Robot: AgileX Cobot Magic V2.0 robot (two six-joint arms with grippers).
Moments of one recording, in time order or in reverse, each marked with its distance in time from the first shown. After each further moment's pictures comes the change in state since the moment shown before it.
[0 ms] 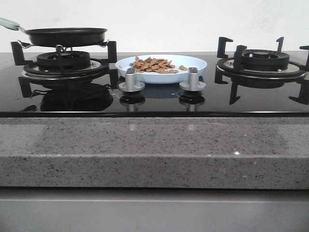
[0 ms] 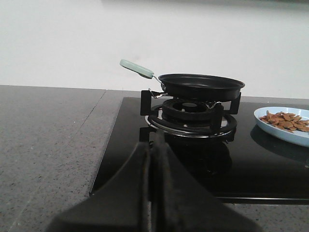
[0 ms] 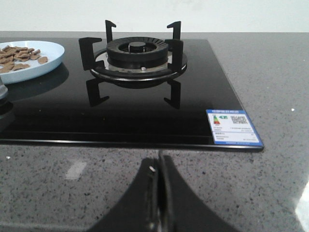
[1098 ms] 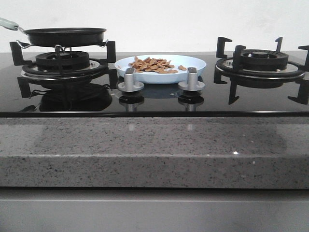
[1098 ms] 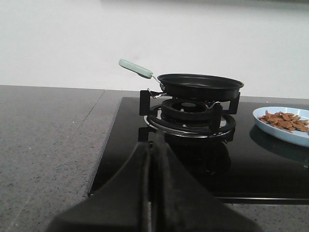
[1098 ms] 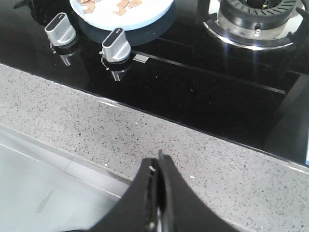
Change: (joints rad) left arm 0.000 0.000 0.000 0.000 0.000 0.000; right arm 0.266 0.596 -0.777 0.035 0.685 0.002
